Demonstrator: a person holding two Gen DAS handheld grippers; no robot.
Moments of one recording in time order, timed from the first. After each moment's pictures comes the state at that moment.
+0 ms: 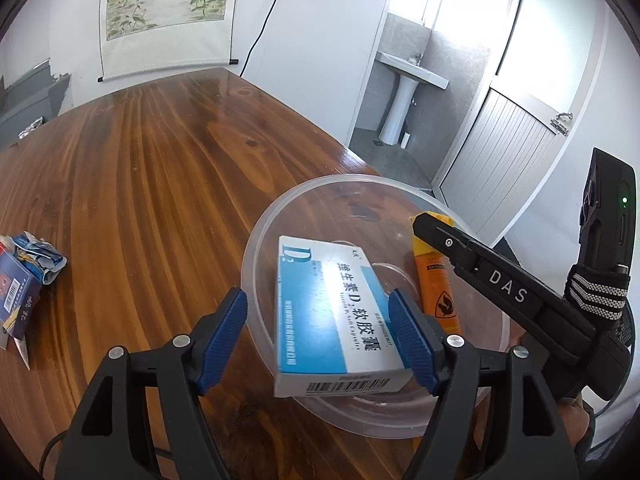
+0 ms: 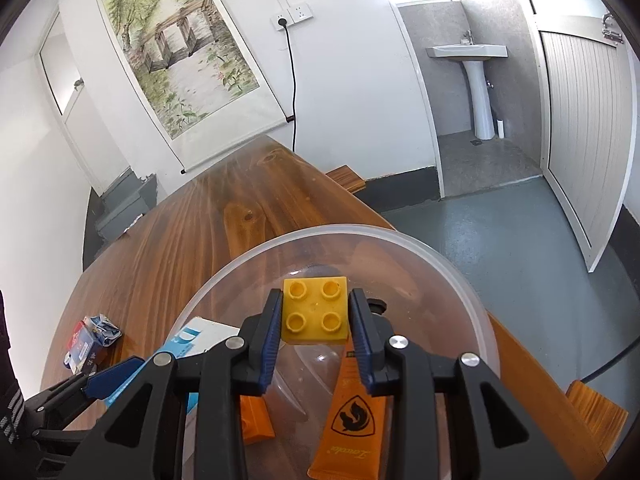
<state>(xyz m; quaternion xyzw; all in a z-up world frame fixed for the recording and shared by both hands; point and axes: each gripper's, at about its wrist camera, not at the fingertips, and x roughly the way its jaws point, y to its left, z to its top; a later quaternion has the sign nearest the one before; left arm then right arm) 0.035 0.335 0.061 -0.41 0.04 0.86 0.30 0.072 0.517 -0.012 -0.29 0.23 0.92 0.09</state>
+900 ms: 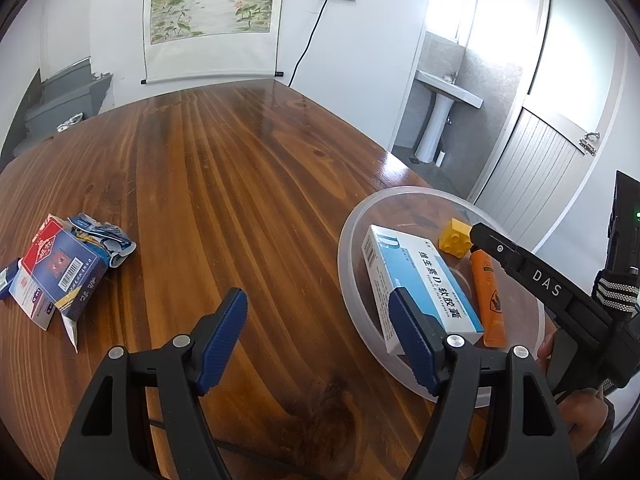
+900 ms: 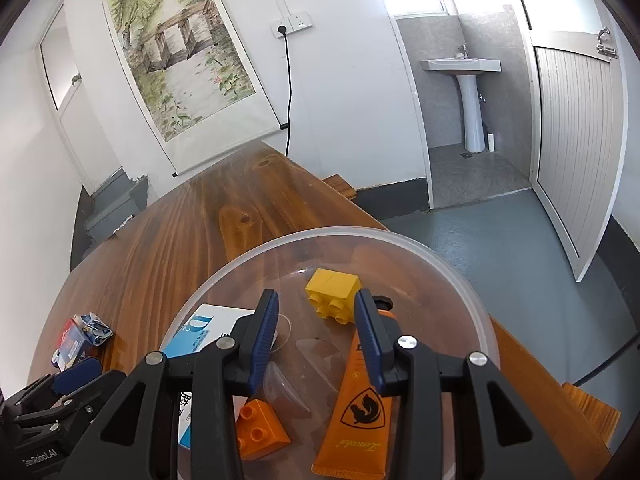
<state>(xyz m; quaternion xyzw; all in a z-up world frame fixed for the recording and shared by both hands) 0.033 0.283 0.064 -0.39 0.03 0.89 0.24 0.074 0.499 -0.008 -0.28 0.21 0.93 0.12</state>
